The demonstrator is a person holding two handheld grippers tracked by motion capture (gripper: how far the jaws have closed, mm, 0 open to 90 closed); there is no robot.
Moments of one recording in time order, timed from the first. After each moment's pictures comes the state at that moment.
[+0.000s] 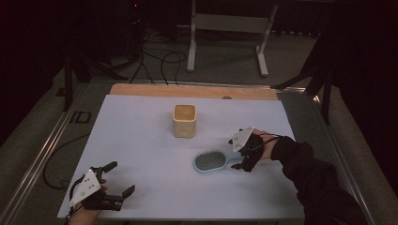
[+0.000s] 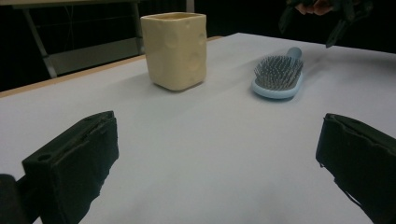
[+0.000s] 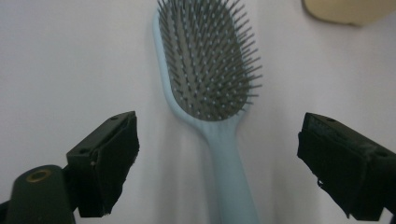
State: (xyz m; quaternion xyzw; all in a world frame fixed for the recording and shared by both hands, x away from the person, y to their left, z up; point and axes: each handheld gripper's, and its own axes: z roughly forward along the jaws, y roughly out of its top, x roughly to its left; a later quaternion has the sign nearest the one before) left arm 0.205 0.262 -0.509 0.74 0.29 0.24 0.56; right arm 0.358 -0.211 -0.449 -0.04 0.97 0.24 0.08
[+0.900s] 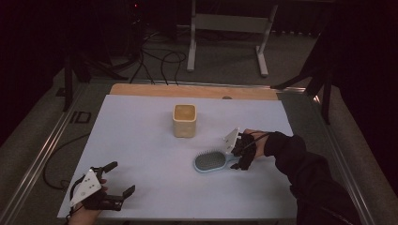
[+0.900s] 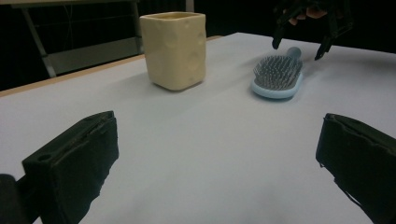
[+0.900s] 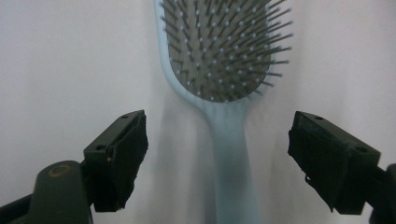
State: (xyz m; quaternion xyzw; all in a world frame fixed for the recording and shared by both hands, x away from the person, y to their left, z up) left arm 0.205 0.261 -0.508 0.74 0.29 0.24 0.56; right arm 0.373 -0.192 -0.466 -0.08 0.99 0.15 0.04
